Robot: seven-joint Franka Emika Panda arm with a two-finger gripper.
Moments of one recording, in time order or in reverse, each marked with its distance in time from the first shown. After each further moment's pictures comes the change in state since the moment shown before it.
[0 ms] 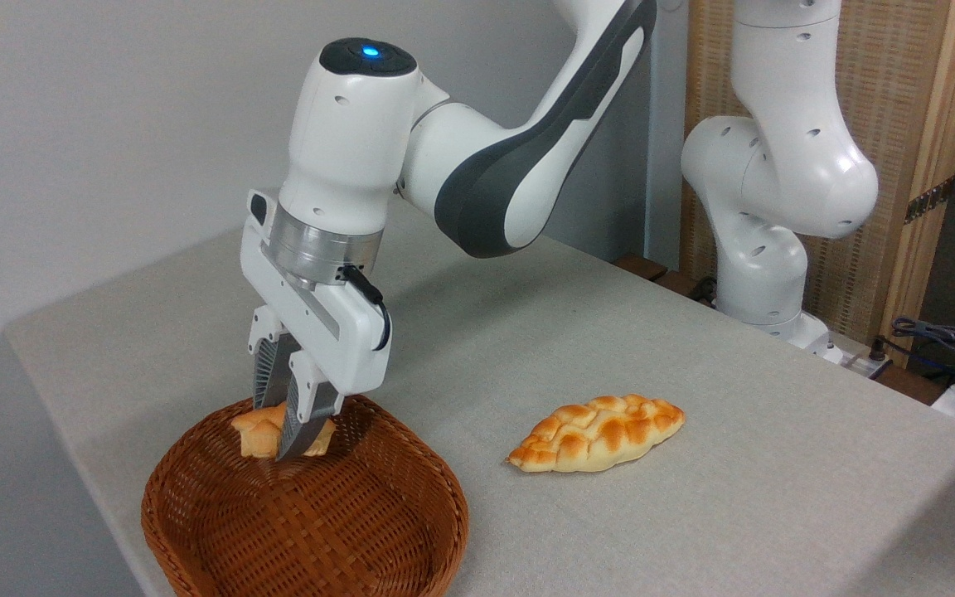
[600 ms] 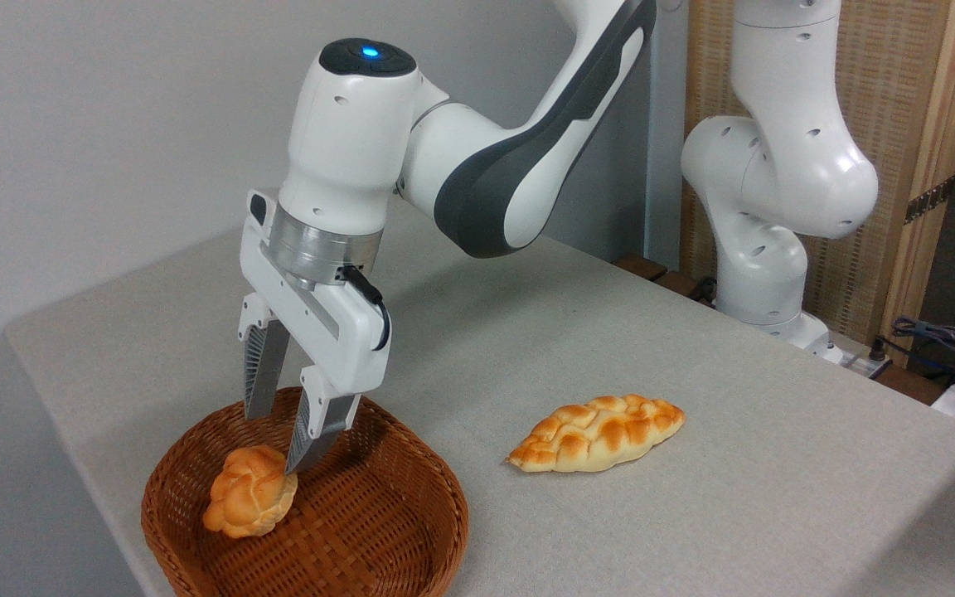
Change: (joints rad) arm 0.000 -0.001 0.000 0.003 0.000 0.000 0.000
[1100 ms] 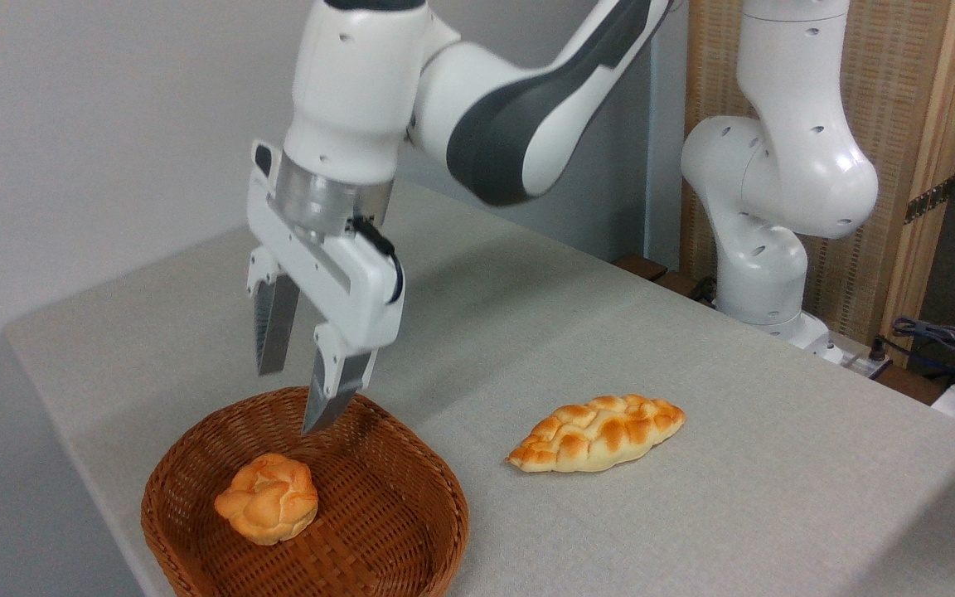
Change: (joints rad) arm 0.000 -0.081 0.033 0.050 0.000 -0.204 0.000
